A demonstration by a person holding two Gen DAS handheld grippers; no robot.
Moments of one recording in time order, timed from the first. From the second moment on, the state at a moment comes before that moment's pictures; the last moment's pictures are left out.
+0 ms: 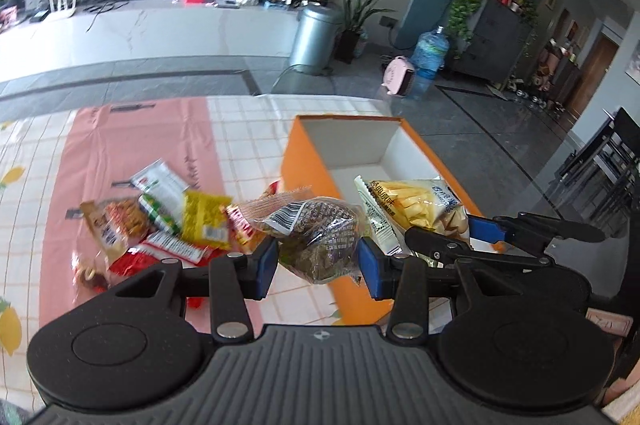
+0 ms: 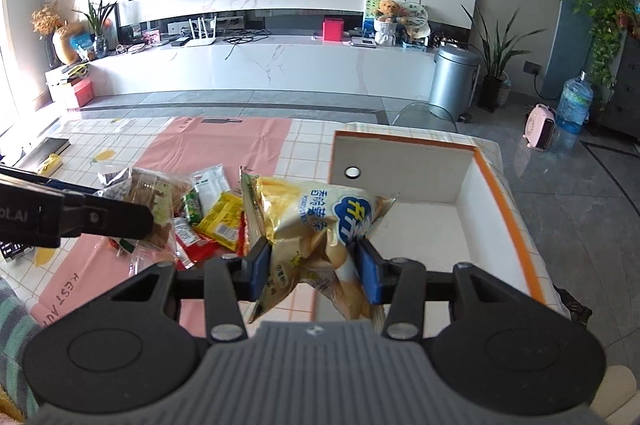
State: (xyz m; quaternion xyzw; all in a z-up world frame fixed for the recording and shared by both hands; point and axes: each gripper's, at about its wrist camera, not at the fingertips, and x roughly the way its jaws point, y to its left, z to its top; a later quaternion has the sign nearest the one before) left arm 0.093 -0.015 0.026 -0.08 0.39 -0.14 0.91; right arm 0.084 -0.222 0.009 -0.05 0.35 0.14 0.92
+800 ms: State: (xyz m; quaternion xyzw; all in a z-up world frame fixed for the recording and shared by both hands) left arm 0.176 -0.147 -0.032 0.12 0.48 -0.25 0.83; right arm 0.187 -0.315 -0.047 -0.12 0.52 0.13 0.84
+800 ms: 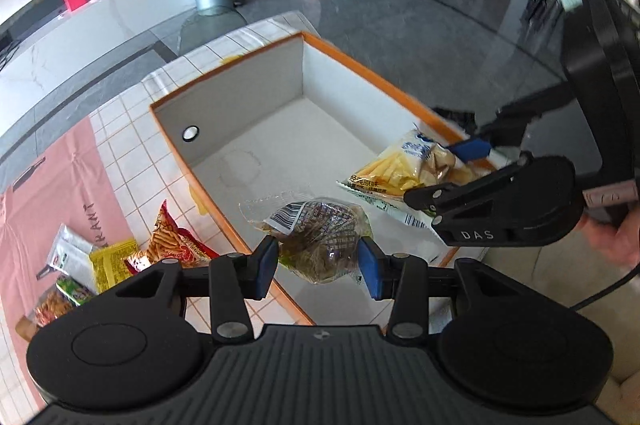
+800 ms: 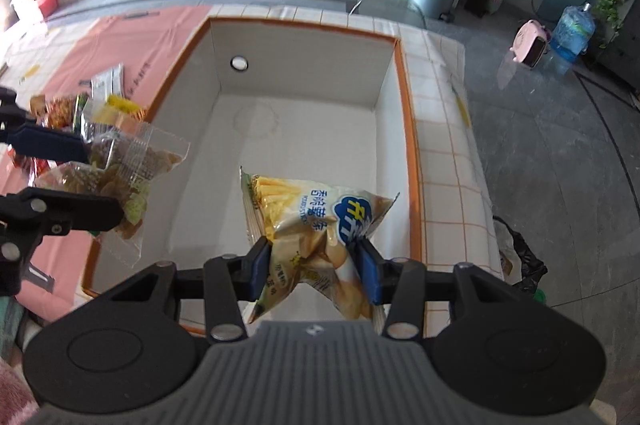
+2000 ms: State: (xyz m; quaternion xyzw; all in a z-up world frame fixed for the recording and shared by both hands) left arm 0.208 -0.190 -0.081 0.22 0.54 -0.27 0.77; right arm 0.229 -0.300 -0.110 -0.15 0.62 0.15 0.75
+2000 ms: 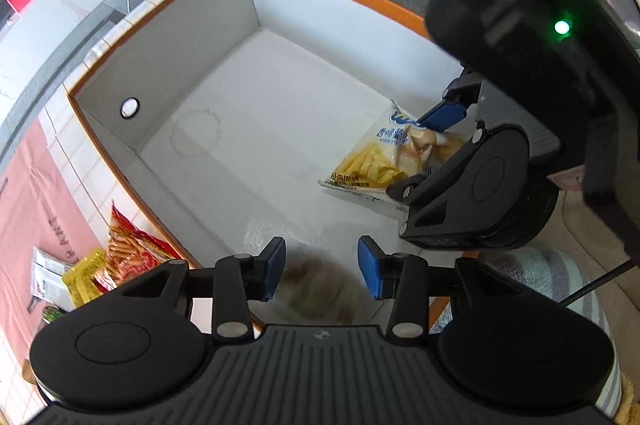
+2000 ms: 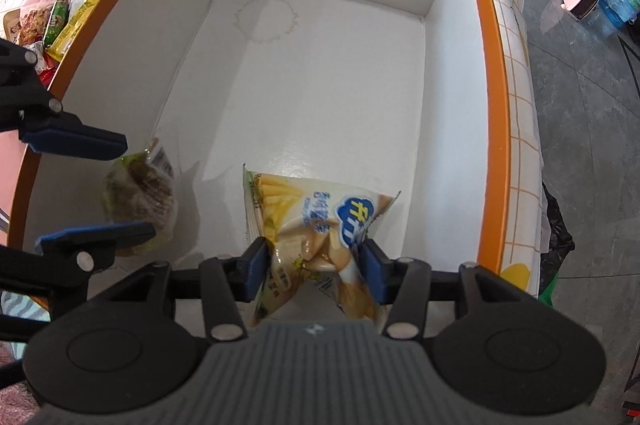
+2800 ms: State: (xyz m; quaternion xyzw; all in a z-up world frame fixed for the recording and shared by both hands) left arm 0.143 -0.128 0.008 0.18 0.44 -0.22 0.85; right arm 0.164 -0.294 -0.007 -0.05 0.51 0.11 0.85
